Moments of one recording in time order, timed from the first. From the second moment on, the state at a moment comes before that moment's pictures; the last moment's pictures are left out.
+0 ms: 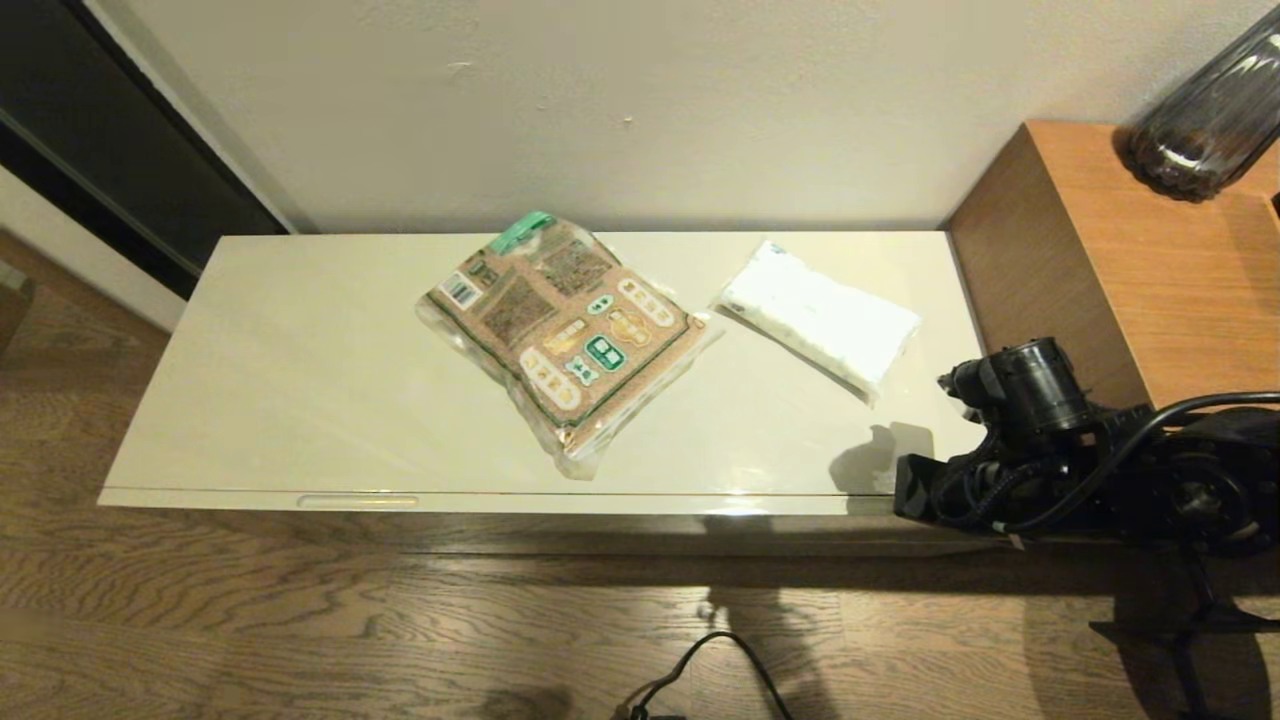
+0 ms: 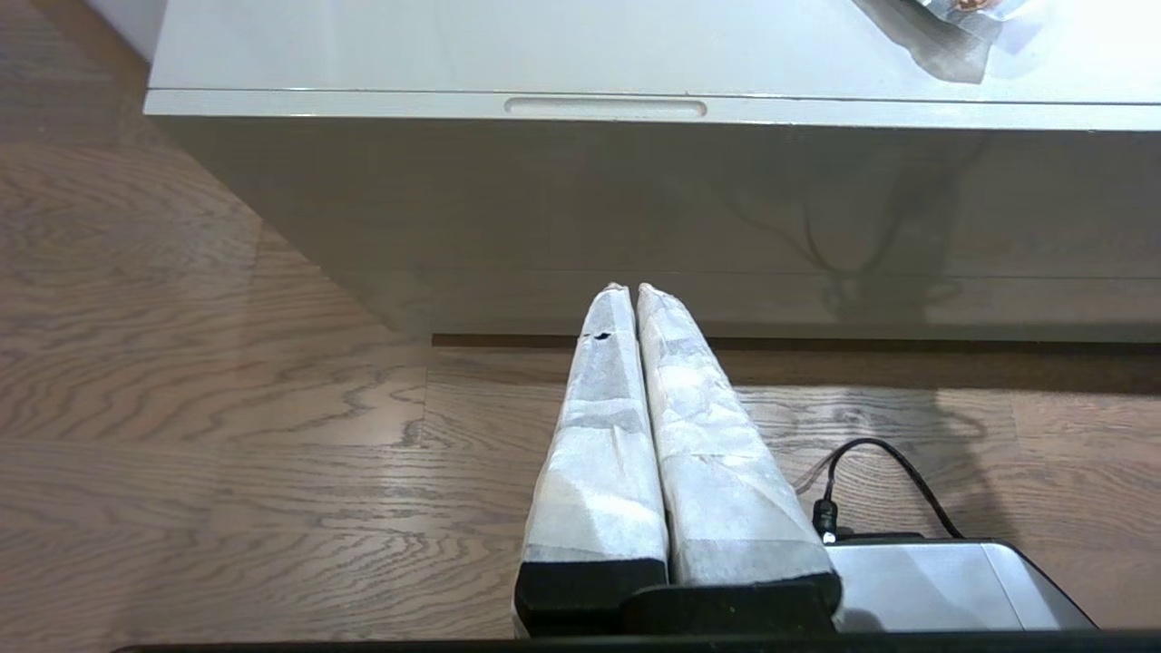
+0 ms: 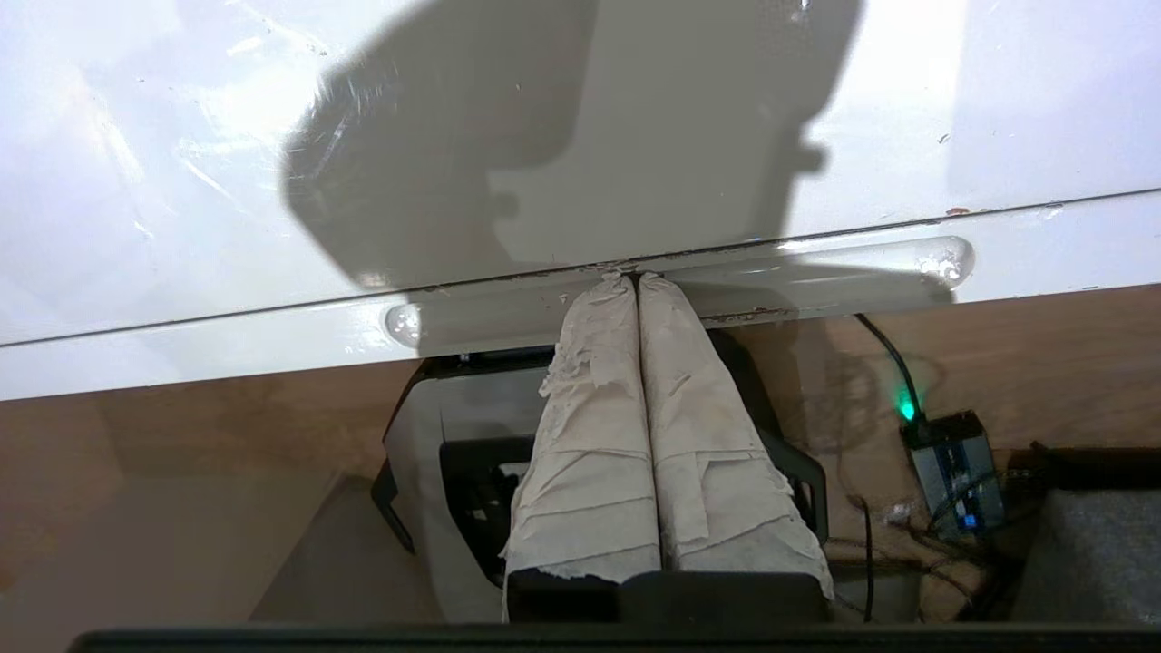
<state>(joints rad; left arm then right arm) 0.00 0.00 0.00 0.00 0.00 -0.03 0.37 1.78 -0.90 -0.08 -0.12 0.52</state>
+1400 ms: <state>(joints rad) 0.00 0.00 0.00 0.00 0.00 -0.03 0.38 1.30 -0.74 0.42 0.07 0.49</state>
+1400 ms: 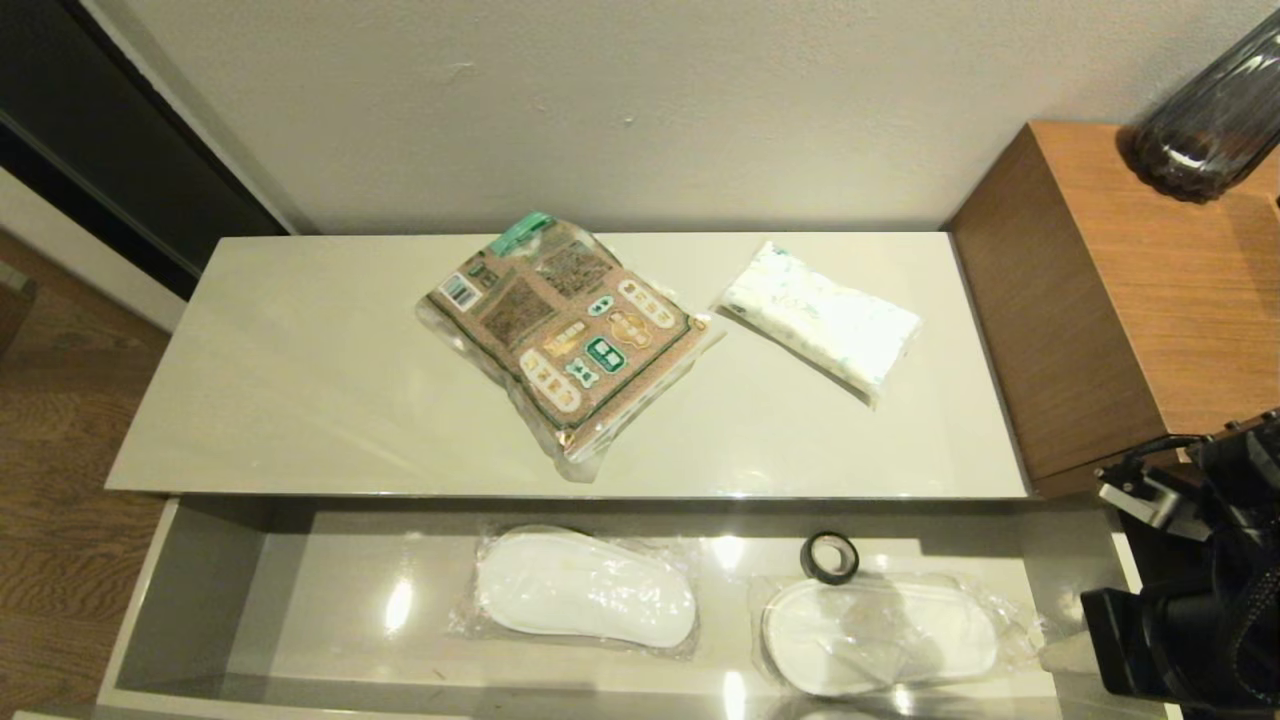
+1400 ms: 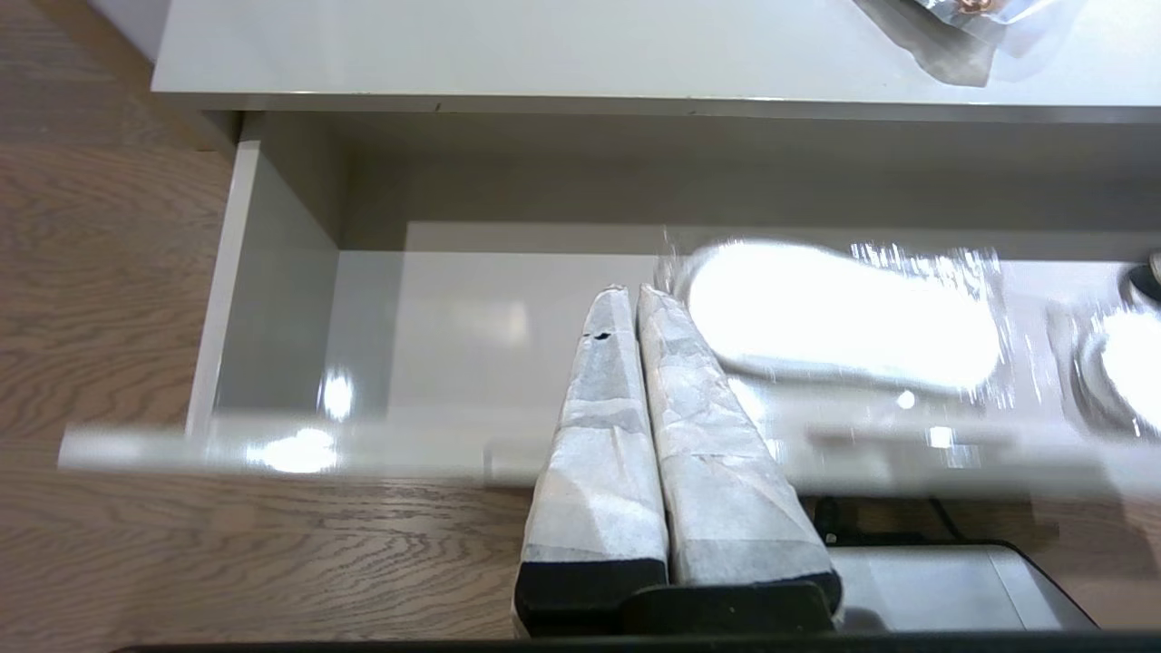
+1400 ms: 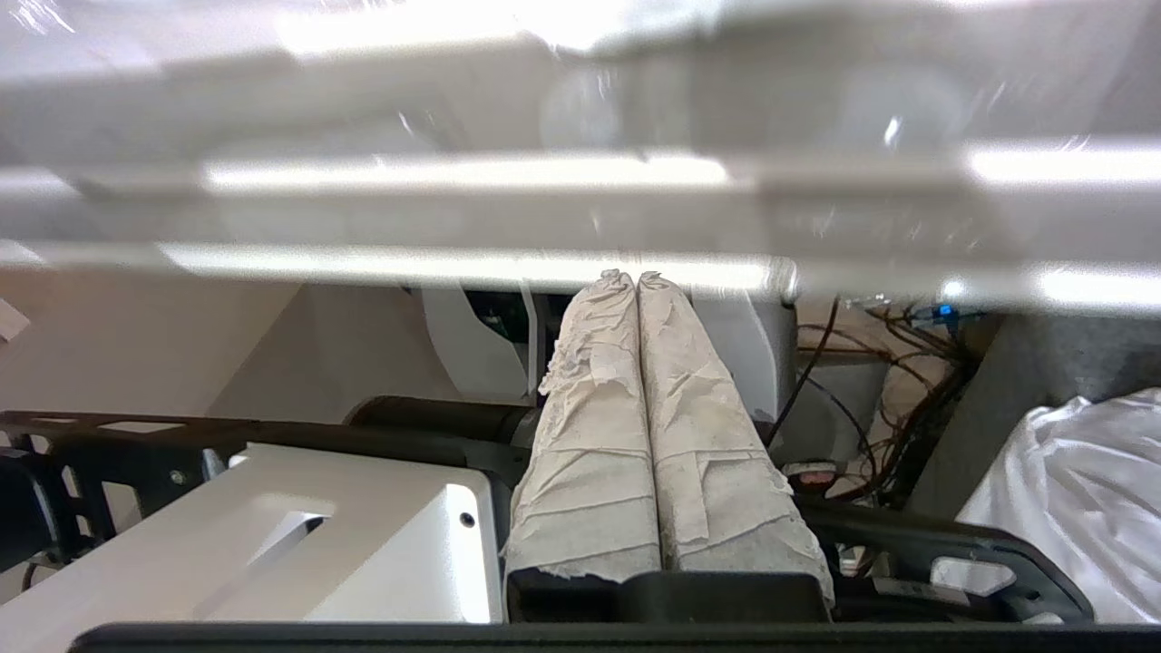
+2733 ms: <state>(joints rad) 0.00 0.00 0.00 0.00 0.00 -0.03 0.39 1.56 -1.09 0.15 -0.12 0.43</state>
